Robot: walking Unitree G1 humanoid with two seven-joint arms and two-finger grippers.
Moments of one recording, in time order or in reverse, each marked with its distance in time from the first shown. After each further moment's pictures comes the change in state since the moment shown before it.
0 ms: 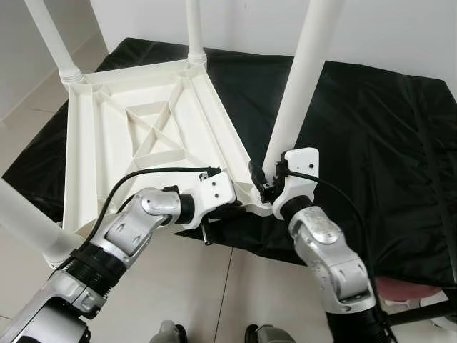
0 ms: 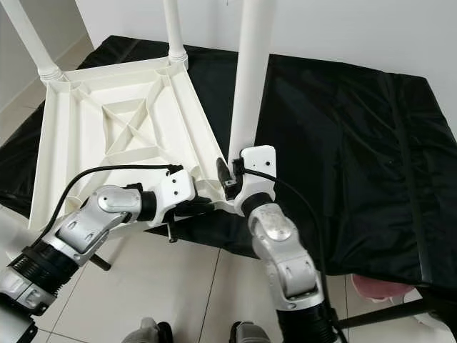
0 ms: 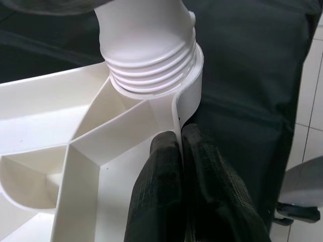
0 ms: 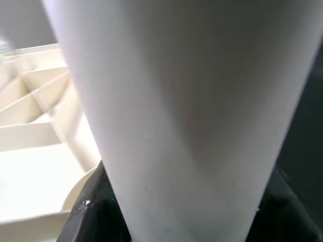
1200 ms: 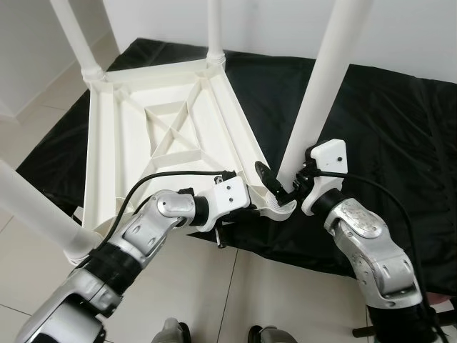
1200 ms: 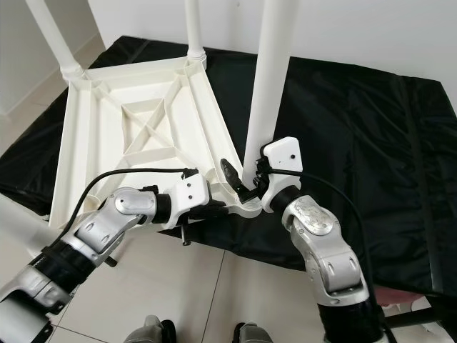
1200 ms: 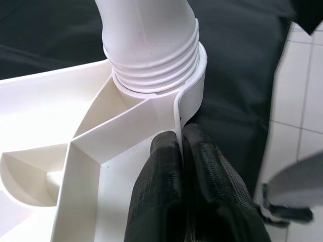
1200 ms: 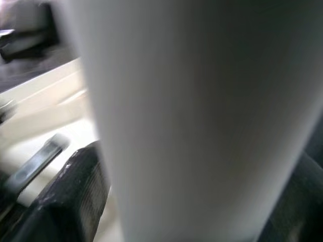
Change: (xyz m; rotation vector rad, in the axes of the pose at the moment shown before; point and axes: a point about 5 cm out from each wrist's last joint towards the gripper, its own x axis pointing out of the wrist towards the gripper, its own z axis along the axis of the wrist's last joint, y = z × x) left arm 0.003 -0.014 0.001 0.045 -0.045 -0.028; right arm -0.021 -0.031 0.028 -0.231 -0.077 0.562
